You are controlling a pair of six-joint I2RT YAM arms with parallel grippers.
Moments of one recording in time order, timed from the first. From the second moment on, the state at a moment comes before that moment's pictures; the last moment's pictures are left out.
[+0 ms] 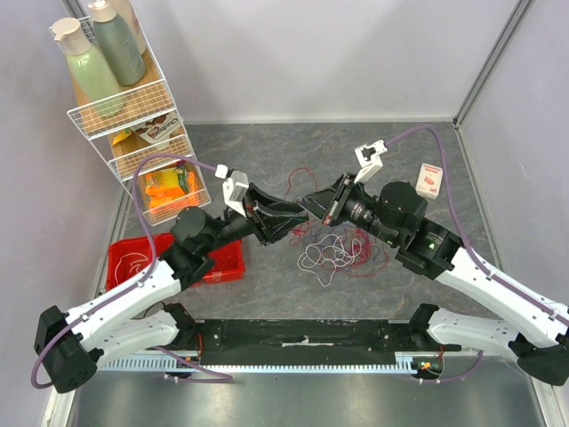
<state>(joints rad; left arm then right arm) -0.81 0.93 0.69 0.55 0.42 -0.43 0.90 1.00 1.06 -0.12 0.00 0.83</state>
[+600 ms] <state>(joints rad) -0.81 0.40 0.89 -0.16 0.24 -0.27 0.90 1.17 1.07 -0.01 -0.10 0.76</state>
